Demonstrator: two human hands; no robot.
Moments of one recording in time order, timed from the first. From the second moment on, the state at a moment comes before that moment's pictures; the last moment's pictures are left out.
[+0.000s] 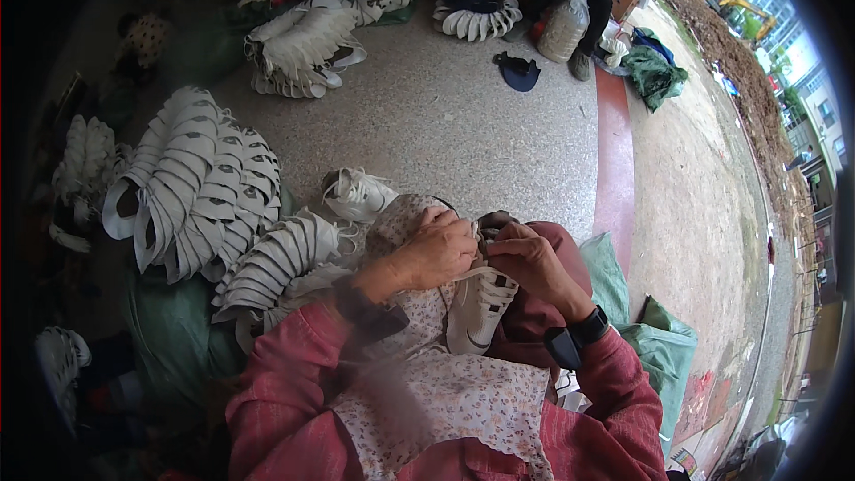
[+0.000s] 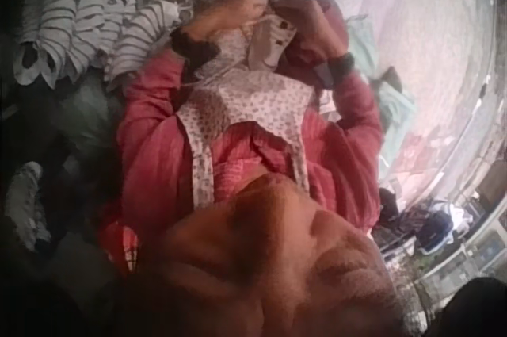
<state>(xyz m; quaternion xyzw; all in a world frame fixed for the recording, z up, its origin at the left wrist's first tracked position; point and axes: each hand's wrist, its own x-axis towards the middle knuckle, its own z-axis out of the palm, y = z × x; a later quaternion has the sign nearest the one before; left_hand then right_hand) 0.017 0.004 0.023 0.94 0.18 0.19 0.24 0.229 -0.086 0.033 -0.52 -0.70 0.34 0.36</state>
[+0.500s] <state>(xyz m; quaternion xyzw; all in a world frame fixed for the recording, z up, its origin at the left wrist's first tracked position) 0.021 0.016 0.016 0.94 0.13 0.15 0.26 0.239 -0.085 0.028 -0.50 -0.61 0.48 0.38</state>
